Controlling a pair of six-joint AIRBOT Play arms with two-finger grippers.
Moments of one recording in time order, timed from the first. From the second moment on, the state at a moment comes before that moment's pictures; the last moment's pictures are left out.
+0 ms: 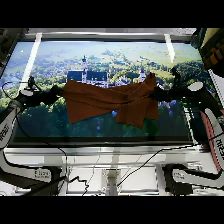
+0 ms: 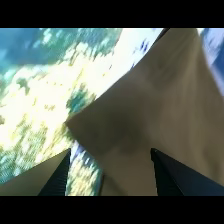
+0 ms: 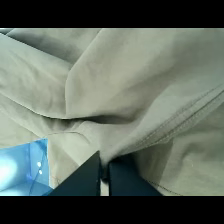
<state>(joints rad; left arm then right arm) 0.23 -1.64 1.04 0.71 -0.57 -1.29 -0.13 -1.38 1.04 -0.79 1.00 1.21</state>
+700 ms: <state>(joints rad) 0.16 -1.55 1.31 0.73 -0.39 -1.28 -0.13 -1.37 1.22 -0.73 0.99 1.22</state>
